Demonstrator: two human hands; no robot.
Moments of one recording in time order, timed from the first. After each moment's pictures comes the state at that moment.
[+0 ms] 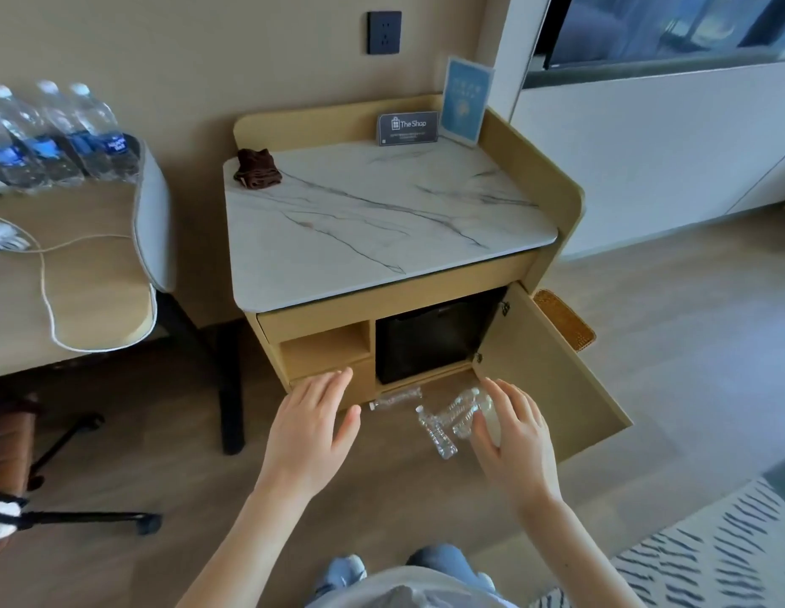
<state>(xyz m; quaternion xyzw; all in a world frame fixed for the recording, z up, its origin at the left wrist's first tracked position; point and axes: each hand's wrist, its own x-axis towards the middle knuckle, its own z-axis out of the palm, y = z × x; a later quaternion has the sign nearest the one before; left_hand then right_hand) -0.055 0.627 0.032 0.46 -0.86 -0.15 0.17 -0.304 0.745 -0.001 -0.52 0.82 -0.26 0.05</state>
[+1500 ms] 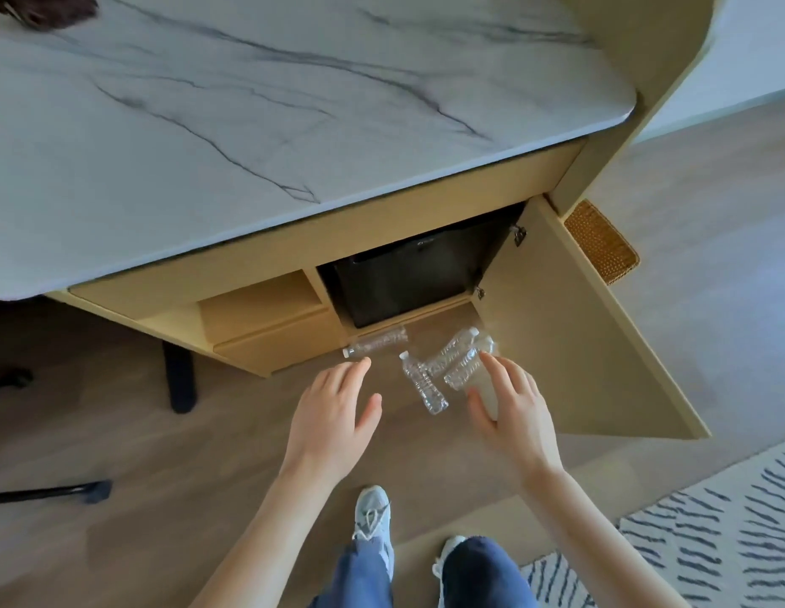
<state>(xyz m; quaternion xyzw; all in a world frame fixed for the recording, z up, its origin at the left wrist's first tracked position) -0.249 0.535 -0.192 0.49 -0.84 -0.23 0.07 -0.469 0.635 -0.205 -0.50 0.82 -0.22 0.17</state>
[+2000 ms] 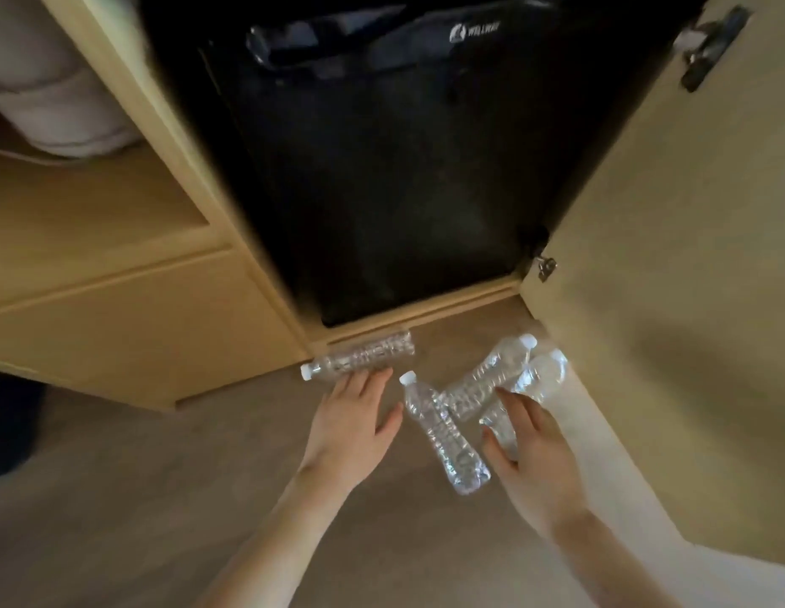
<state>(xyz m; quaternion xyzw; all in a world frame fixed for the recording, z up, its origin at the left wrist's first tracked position) -0.325 0.453 -0.682 0.49 -0.85 -0.21 0.00 -0.528 0.582 -0.684 -0.53 0.81 -0.20 0.17</state>
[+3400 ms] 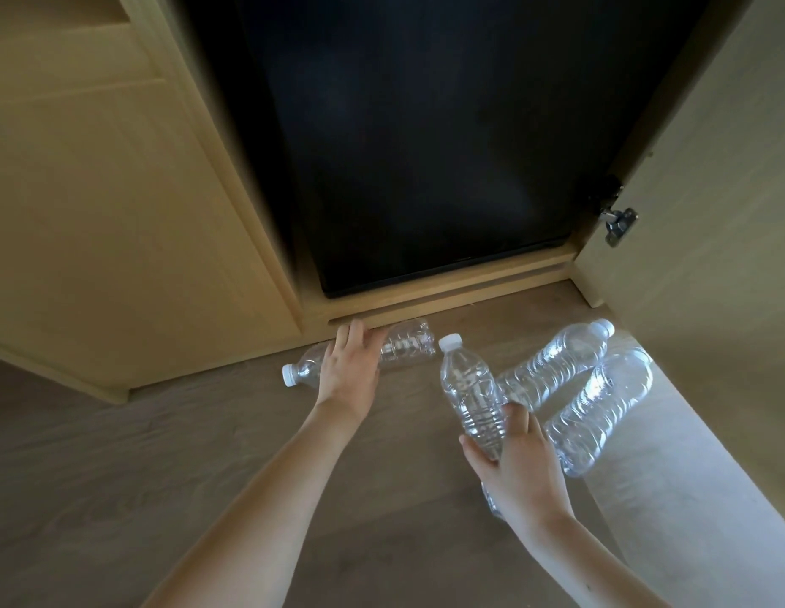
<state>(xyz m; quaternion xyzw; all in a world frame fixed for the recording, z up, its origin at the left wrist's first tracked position) -0.335 0.368 -0.889 0.51 -0.85 -0.09 0.06 -0.505 0.544 -0.890 -0.48 0.84 -0.20 0.16</state>
